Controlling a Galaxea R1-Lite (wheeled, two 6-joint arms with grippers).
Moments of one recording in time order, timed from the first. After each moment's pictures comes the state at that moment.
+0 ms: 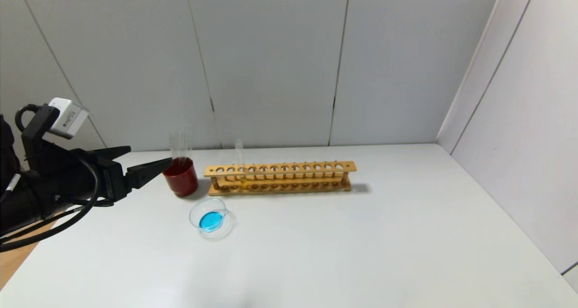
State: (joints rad) left arm -0.01 1.36 -0.55 -0.62 -0.39 0.04; right arm 0.00 0.00 0.00 0.00 -0.01 0.01
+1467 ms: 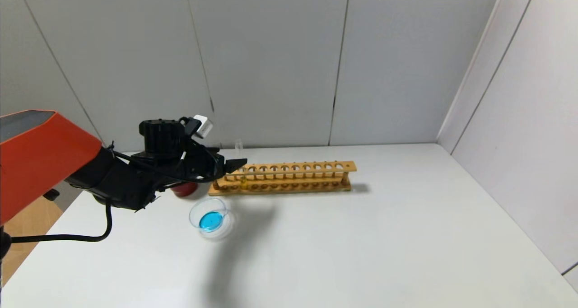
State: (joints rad) left arm -0.19 2.13 -1.04 -0.79 -0.42 0.06; right arm 0.00 0.00 0.00 0.00 -0.01 0.01
